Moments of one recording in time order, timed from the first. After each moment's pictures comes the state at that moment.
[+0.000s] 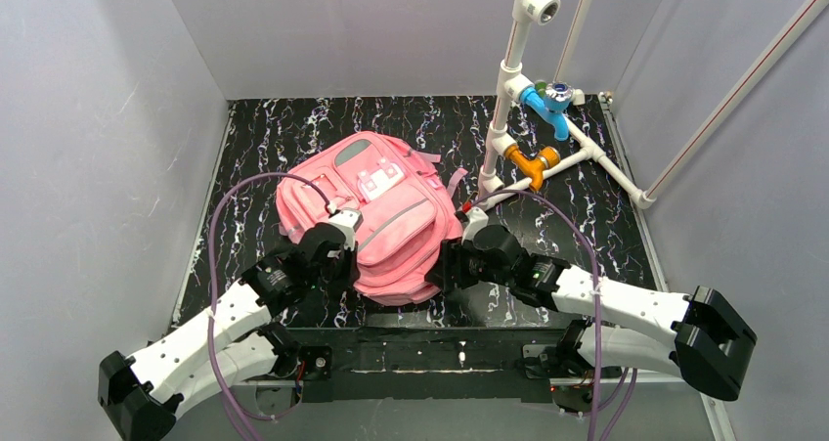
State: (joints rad) left arm -0.77 0.79 0.65 -0.70 -0.11 -0.41; right arm 0.99 1.06 0.52 -0.03 -0.03 0.66
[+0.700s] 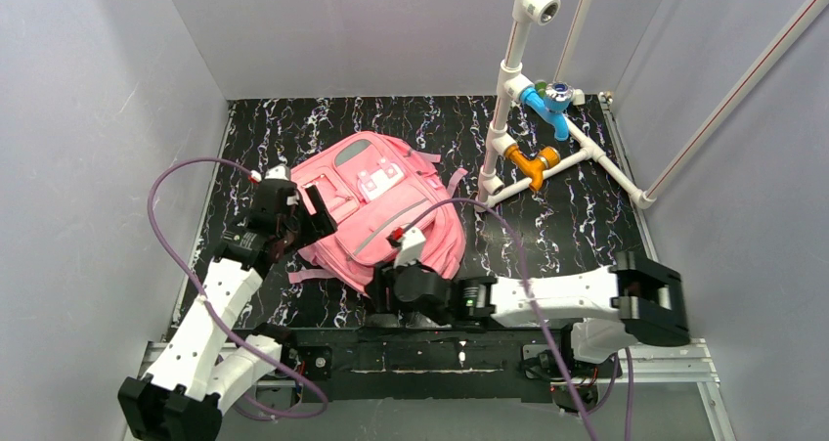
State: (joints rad) left arm -0.28 0.90 0.87 -0.79 -0.08 -0.63; right arm 1.46 1.46 0.87 0.09 0.52 0.73
